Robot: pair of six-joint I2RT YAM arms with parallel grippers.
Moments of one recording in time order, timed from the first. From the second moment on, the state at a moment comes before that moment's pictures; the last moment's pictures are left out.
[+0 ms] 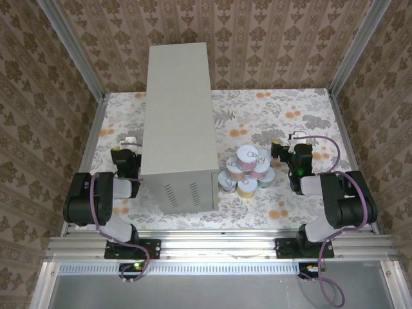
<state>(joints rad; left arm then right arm) -0.05 1.56 0.35 0.88 -0.18 0.11 0.02 1.53 0.39 0.78 0.13 0.06</state>
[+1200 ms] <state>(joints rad) -0.04 1.49 0.41 0.71 -0.23 0.08 0.02 1.53 0.39 0.78 0.14 0.06</state>
